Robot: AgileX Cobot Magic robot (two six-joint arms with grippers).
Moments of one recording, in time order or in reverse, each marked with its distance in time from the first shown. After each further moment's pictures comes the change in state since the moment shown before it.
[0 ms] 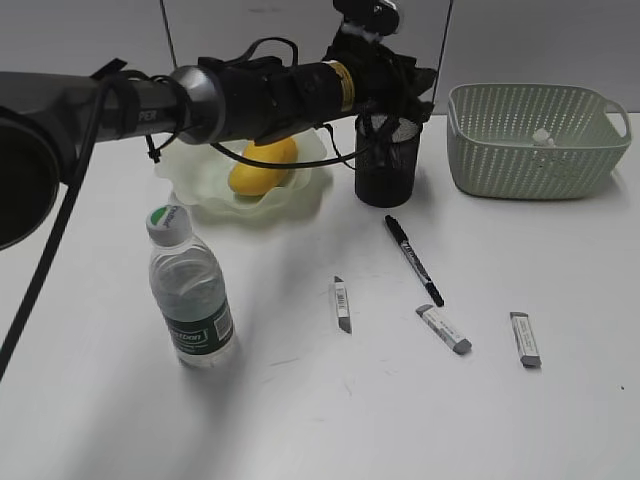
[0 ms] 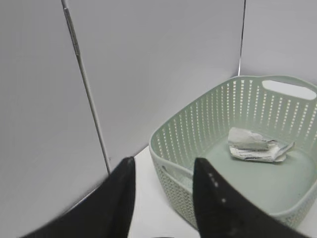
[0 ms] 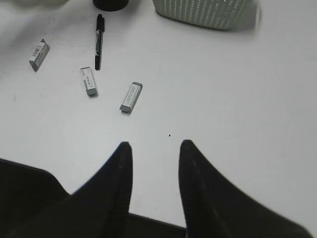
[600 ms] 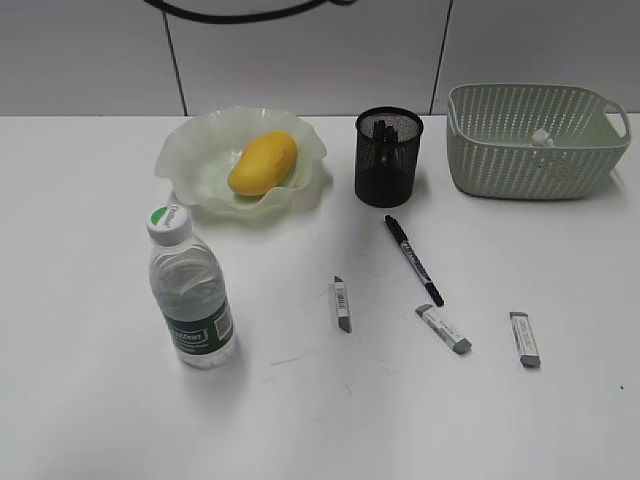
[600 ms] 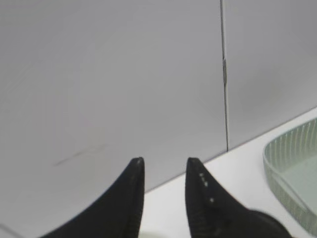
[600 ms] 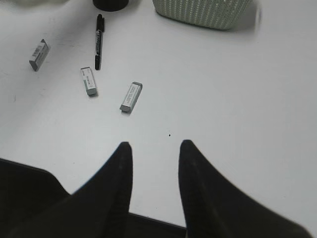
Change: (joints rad) left arm -0.097 -0.409 0.001 -0.112 0.827 0.079; right arm 0.000 0.000 0.000 0.000 0.000 0.000
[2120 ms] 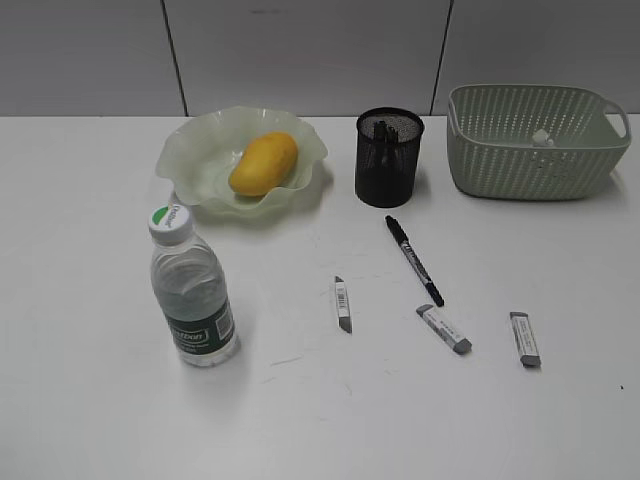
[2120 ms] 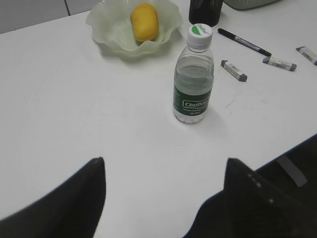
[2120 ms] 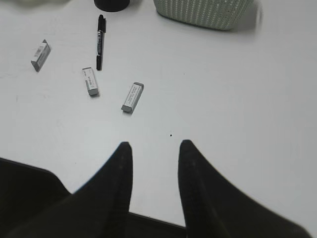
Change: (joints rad) left arm -0.004 -1.975 1.444 -0.569 0.578 0.418; right arm 0.000 -0.001 0.000 0.002 0.000 0.000
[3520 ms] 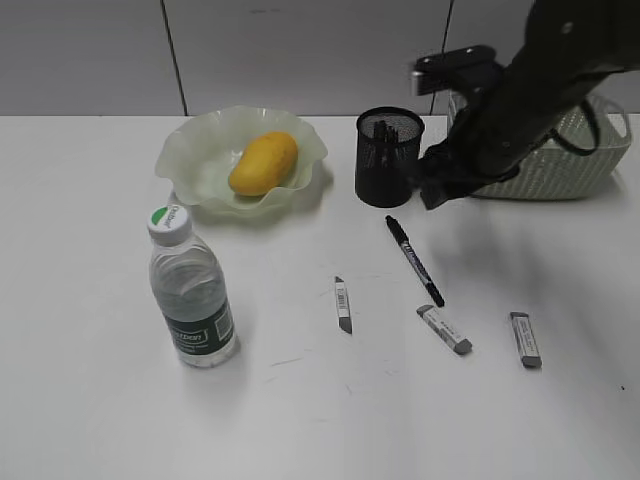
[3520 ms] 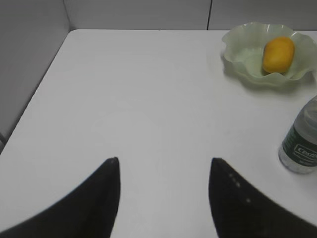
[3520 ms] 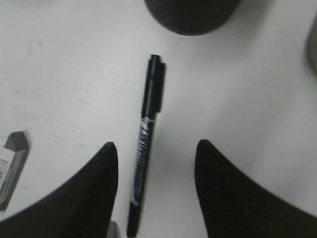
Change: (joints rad) left arm 0.550 -0.088 0.001 -0.015 -0.009 0.024; right arm 0.021 1.804 -0.784 0.177 -0.453 -0.185
